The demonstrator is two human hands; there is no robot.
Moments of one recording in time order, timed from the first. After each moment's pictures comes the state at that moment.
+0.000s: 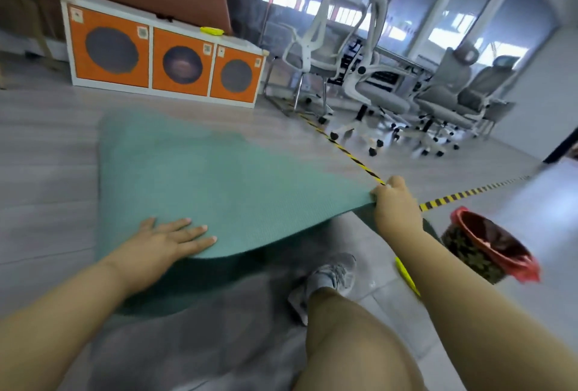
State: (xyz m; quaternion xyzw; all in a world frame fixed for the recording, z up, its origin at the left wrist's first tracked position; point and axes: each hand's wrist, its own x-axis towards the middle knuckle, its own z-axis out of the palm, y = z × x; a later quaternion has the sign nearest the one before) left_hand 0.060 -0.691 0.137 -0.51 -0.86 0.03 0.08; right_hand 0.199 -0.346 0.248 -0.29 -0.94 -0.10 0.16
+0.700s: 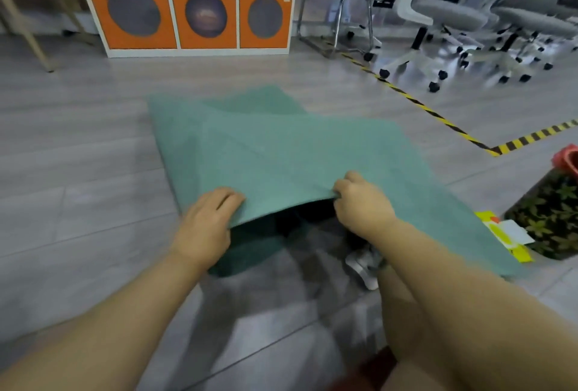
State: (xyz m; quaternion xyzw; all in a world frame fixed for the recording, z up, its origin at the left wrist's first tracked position) left_hand 0.031 -0.658 0.074 -0.37 -0.89 -0.20 0.16; right_hand 0.124 -0.409 0.141 -0.14 -0.99 0.03 0.03
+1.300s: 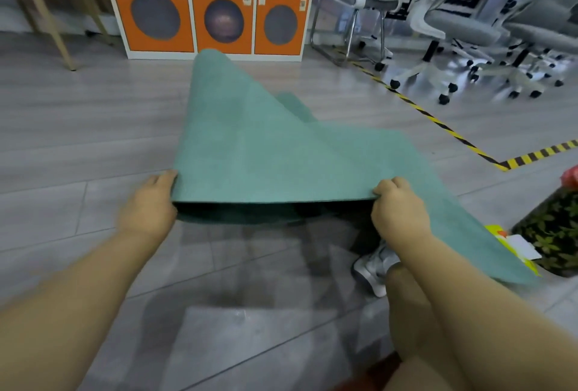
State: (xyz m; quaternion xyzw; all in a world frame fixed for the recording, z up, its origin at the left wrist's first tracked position) left_hand -0.009 -0.739 0.100 -0.09 -0.97 -0.20 0.06; right_hand 0.139 -0.405 0.150 -0.25 -0.96 0.04 0.14
